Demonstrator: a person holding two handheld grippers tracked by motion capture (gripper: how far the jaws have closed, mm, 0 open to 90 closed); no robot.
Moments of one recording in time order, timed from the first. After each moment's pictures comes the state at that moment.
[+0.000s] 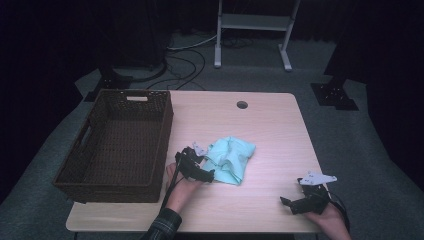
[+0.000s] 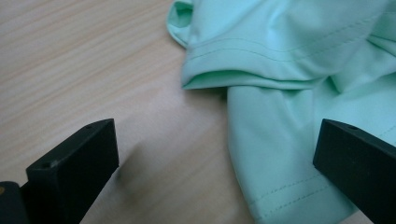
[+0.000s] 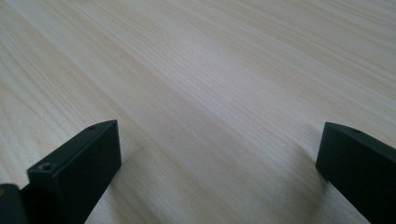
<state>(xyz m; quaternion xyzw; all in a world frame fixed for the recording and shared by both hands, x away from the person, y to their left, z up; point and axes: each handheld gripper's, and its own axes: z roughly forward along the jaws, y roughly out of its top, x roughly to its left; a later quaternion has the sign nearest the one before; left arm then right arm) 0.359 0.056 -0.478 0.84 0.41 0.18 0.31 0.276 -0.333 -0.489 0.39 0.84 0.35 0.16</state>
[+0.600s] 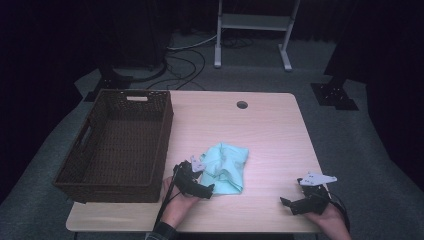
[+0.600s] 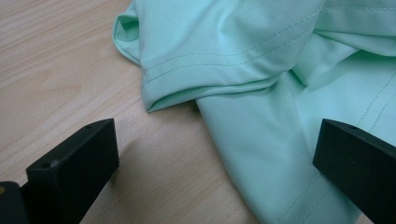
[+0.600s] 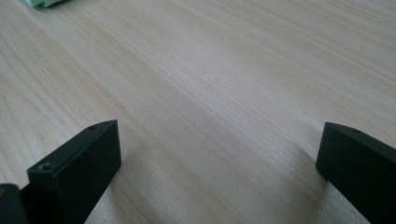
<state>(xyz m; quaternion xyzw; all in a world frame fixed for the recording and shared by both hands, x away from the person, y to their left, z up) 0.317 0.064 -0.482 0.85 0.39 0.16 0.33 0.276 -0.333 -0.489 0.39 0.84 0.35 0.16</state>
